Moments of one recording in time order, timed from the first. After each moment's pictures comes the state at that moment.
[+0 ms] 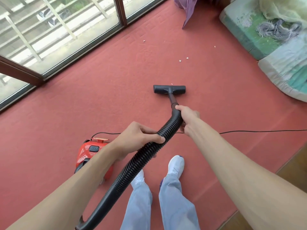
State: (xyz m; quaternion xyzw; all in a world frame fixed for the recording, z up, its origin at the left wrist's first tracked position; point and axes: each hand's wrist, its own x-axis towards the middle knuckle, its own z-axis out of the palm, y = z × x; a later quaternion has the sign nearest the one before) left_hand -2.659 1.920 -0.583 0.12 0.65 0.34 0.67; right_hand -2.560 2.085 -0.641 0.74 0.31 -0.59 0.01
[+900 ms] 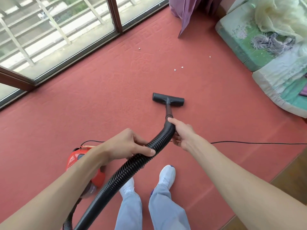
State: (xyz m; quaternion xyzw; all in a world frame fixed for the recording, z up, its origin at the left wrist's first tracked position) left_hand -2.683 1.974 -0.570 0.18 0.65 0.24 0.70; right_hand -2.547 2.128 -0.664 0.70 0.33 -0.63 0.10
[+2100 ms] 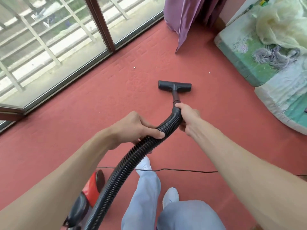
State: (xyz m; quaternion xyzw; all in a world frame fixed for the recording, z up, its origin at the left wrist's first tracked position) left_hand -2.813 2.154 -0.592 0.20 0.67 0.25 0.67; right_hand -2.688 2.300 -0.658 0.73 0.34 -0.59 0.03
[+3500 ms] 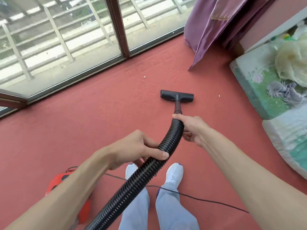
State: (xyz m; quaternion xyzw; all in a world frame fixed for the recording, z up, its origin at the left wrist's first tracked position) left_hand -2.831 2.182 -0.602 0.13 0.60 0.32 0.72; right_hand -2.736 2.366 -0.664 0.63 0.47 -0.58 0.19
